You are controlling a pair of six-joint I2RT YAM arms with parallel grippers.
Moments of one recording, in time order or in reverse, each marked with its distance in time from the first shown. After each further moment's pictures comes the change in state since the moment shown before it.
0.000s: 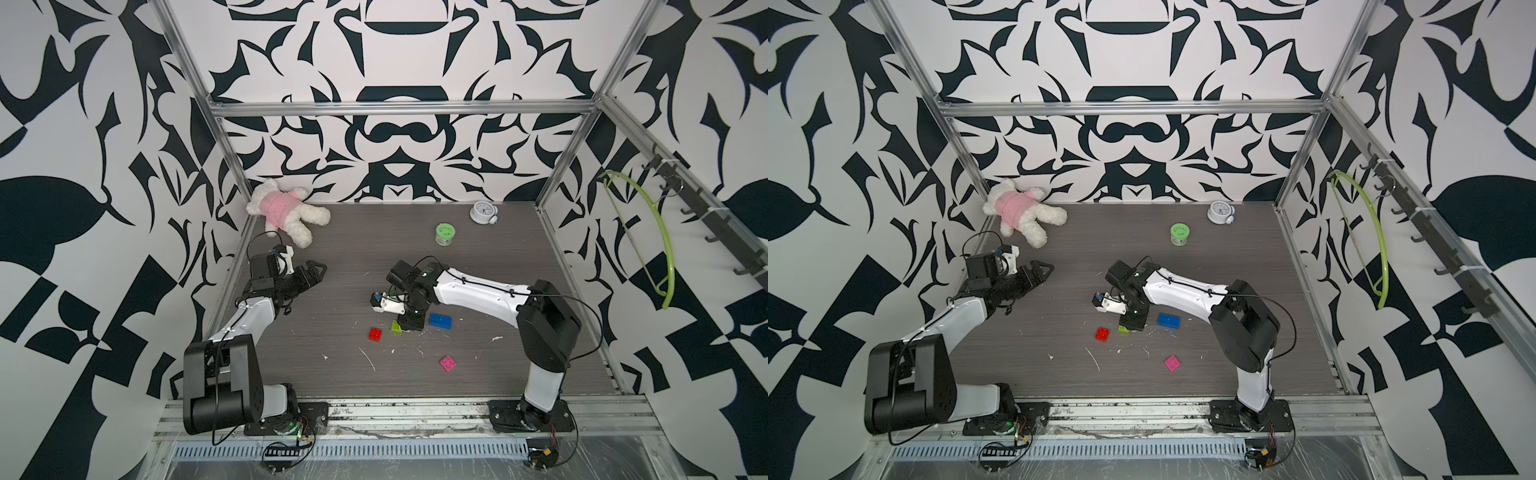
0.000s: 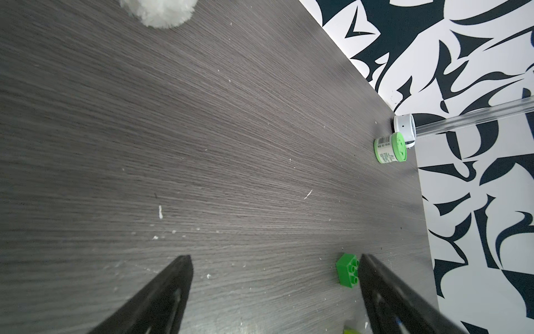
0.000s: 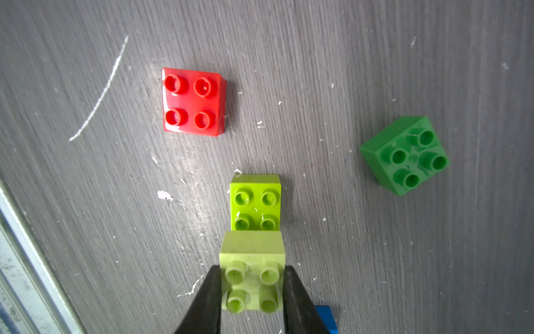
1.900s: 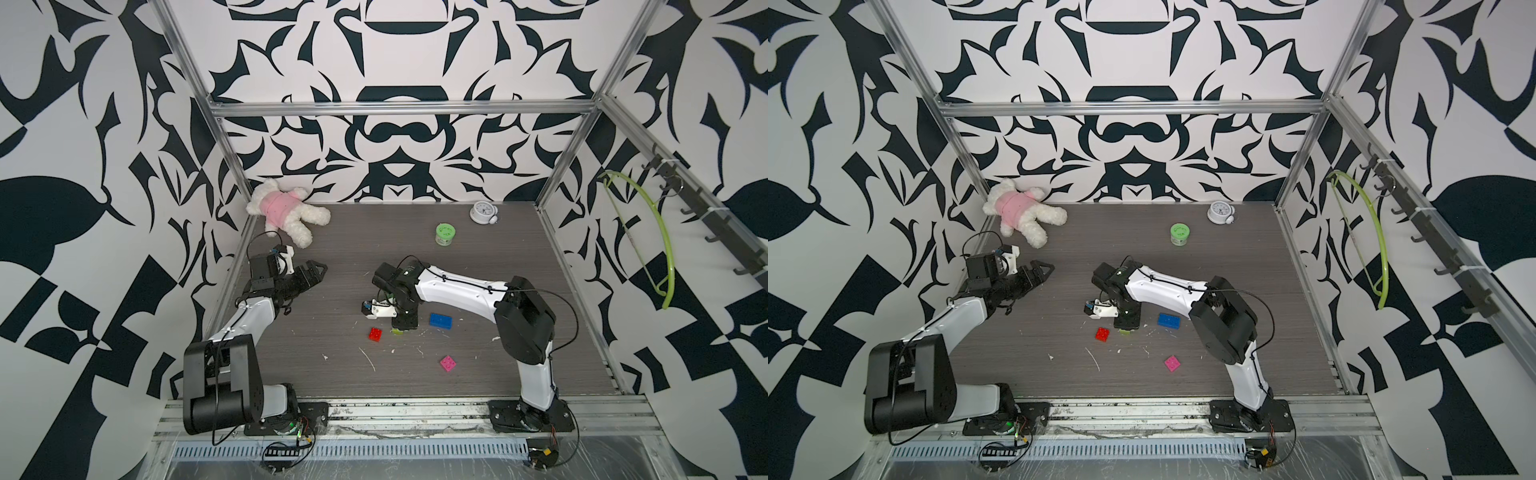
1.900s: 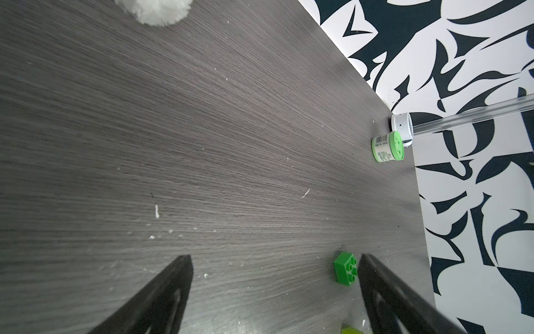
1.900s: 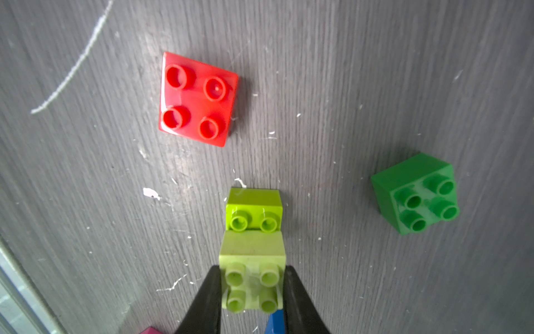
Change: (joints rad) left arm 0.000 0.000 0.000 0.000 0.009 -0.002; right arm 0.049 0.142 0.167 -0.142 0.089 -0.134
